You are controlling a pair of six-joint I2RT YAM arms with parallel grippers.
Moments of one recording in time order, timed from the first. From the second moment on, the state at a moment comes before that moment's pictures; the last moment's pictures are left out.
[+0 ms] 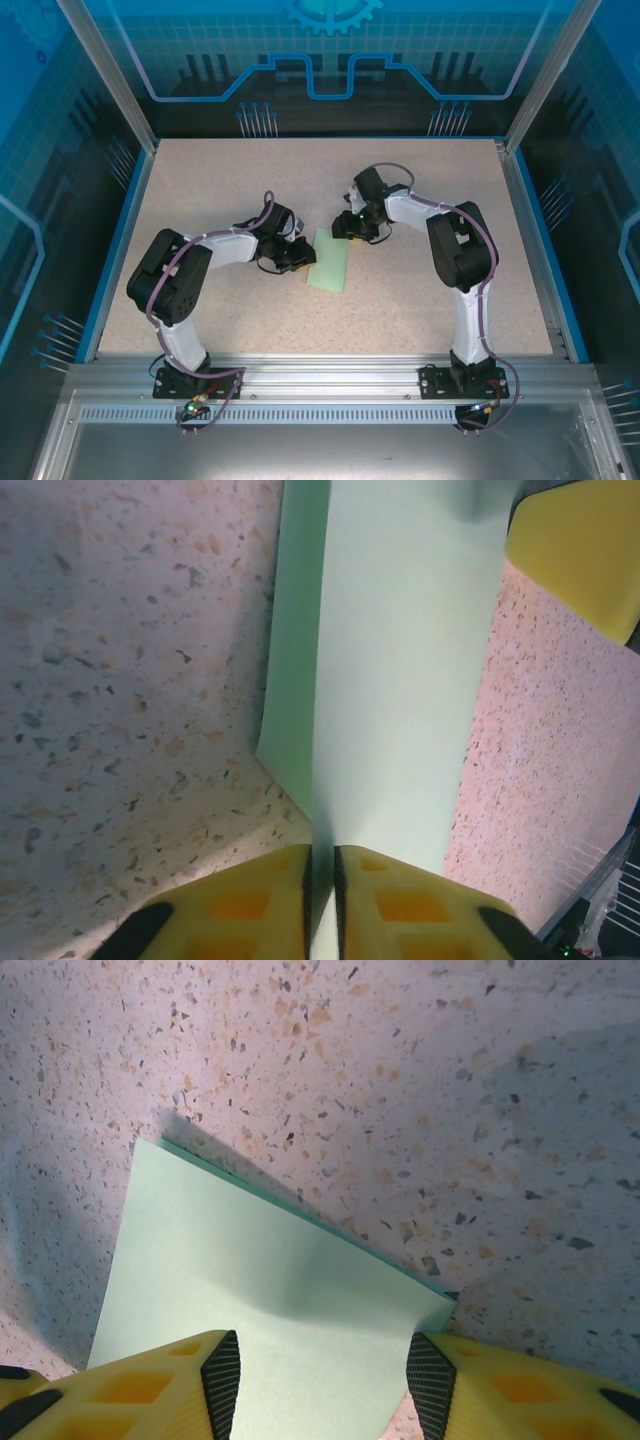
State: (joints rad) left arm -0.42 1.79 0.94 -0.21 0.52 -0.74; right arm 0.43 2.12 1.47 -0.57 -0.41 0.36
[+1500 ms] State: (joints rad) left arm -0.42 1.77 0.95 -0.21 0.55 -0.83; right arm 1.03 1.73 0.90 -0.08 0.22 -0.13
